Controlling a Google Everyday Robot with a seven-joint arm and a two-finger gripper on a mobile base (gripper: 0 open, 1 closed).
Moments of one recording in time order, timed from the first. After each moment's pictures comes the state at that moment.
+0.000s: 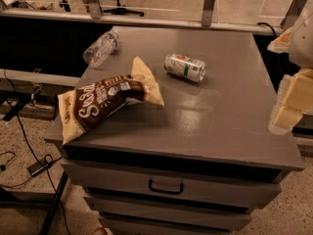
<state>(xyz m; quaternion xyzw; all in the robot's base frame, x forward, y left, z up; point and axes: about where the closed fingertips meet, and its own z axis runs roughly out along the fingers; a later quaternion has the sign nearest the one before) 0.438 -0.217 0.976 -0.60 0.78 -0.03 0.16</state>
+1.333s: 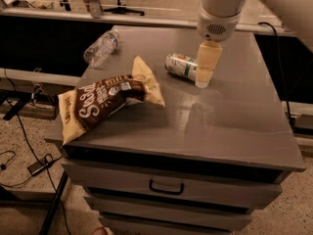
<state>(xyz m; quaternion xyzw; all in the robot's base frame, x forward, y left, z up) 0.606 -0.141 0.936 -0.61 0.78 -0.11 0.12</state>
